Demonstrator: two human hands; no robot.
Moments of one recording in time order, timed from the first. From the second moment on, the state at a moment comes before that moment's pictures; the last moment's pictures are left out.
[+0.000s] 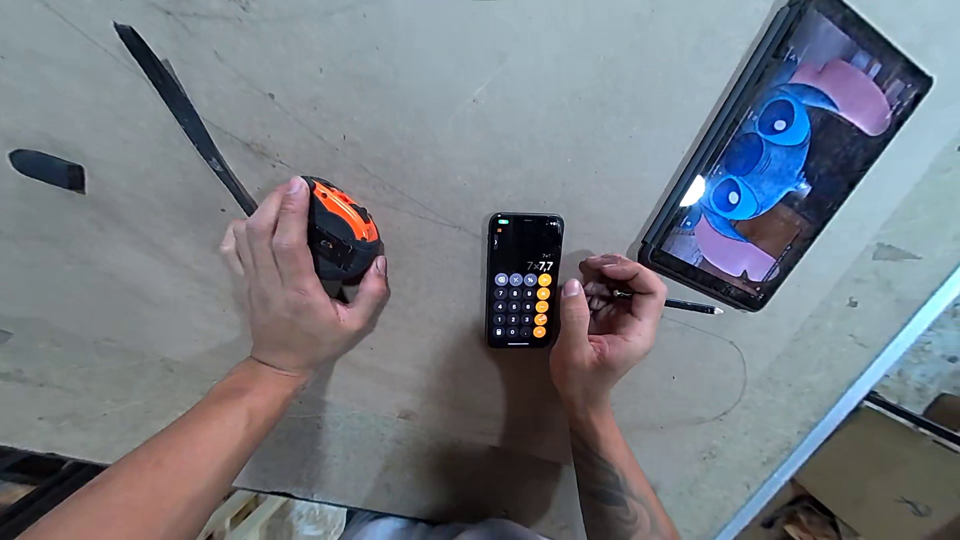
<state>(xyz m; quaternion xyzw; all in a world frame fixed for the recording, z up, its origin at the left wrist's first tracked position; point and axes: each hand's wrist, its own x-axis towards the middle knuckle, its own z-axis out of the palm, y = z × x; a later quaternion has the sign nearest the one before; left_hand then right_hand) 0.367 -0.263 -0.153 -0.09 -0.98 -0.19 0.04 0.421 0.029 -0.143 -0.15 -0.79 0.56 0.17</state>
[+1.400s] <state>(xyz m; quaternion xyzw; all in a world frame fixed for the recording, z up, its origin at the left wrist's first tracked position) 0.366 -0.262 -0.154 -0.09 -0.98 -0.19 0.04 0.431 0.018 -0.128 -0.15 -0.86 0.48 0.06</state>
